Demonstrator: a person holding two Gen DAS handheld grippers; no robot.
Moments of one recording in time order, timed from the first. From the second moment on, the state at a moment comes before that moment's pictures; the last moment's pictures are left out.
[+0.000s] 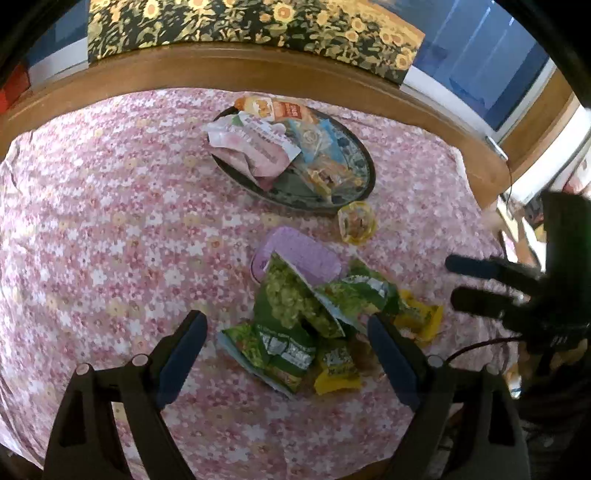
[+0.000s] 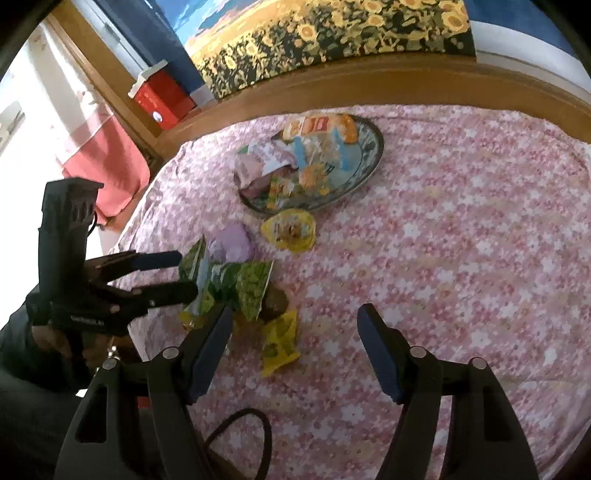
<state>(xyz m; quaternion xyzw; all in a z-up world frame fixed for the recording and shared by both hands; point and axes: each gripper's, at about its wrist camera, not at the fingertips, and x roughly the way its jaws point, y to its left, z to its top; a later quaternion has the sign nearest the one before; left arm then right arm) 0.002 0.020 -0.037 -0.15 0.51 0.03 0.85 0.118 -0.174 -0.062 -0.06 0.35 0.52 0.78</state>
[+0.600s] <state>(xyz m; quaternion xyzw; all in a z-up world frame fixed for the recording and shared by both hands) -0.002 0.025 -0.051 -0.15 0.52 0.02 0.84 0.103 -0.151 -0.083 -0.16 0.34 0.50 0.78</state>
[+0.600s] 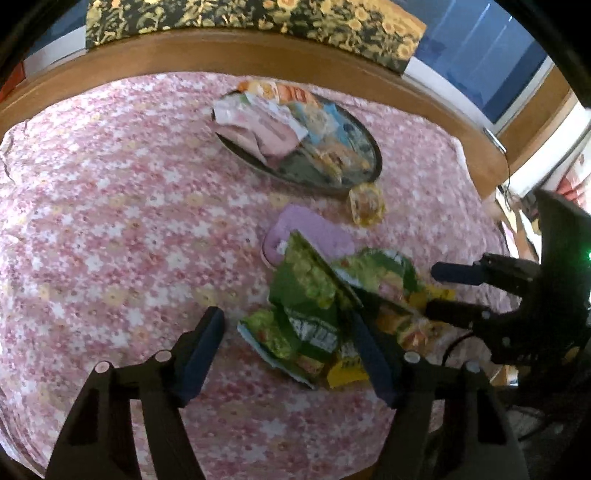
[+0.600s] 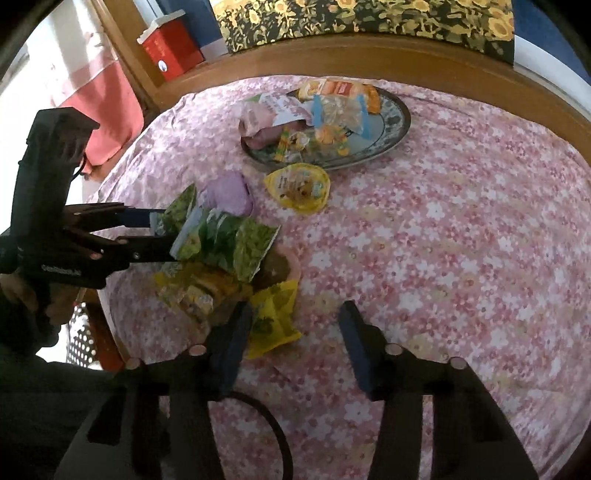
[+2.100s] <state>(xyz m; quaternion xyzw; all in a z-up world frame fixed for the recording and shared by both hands) 0.101 0.063 0.027 -0.08 0.44 0.00 0.89 0.149 -0.147 -0.023 -0.05 0.30 0.50 0.81</state>
